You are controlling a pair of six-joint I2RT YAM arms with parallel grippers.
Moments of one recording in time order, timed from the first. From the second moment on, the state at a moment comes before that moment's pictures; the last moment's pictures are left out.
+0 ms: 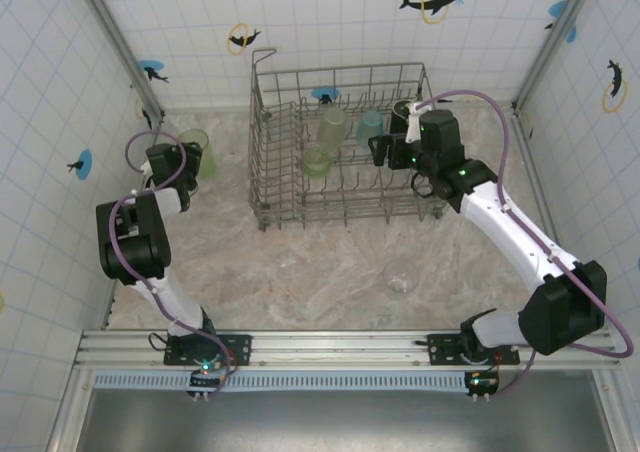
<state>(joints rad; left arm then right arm) 0.20 1.82 0.94 0.38 0.21 -1.09 0.45 1.37 1.20 -0.32 -0.06 0.29</state>
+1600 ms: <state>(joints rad) 0.38 1.30 0.71 0.22 0.55 -1.06 0.47 1.53 1.32 -0.39 -0.23 0.36</state>
